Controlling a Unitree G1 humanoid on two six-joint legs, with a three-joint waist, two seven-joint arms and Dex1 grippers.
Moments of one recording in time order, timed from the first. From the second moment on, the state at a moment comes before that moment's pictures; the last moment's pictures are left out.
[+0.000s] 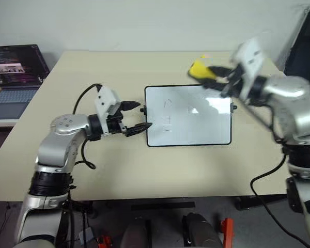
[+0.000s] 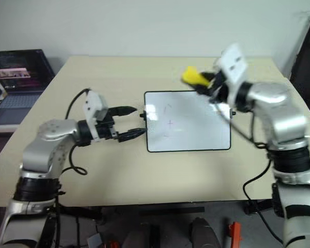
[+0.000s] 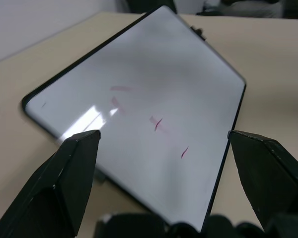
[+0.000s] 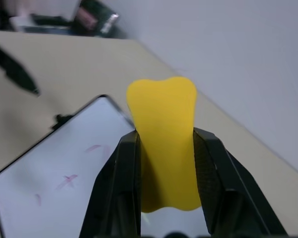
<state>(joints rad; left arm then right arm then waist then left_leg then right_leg) -0.51 0.67 0.06 -0.05 -0.38 0.44 -1.00 -0.89 -0.60 0.15 -0.05 0.24 0.53 0.76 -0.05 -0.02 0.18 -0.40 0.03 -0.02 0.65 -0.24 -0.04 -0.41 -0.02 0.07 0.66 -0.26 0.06</state>
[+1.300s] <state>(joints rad) -0.39 0.72 0.14 -0.21 -0.46 0.49 -0.92 -1.15 -0.37 0.37 0.83 -0.26 -0.12 0.58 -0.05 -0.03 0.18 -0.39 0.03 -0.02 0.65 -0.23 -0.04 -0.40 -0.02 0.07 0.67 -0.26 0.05</state>
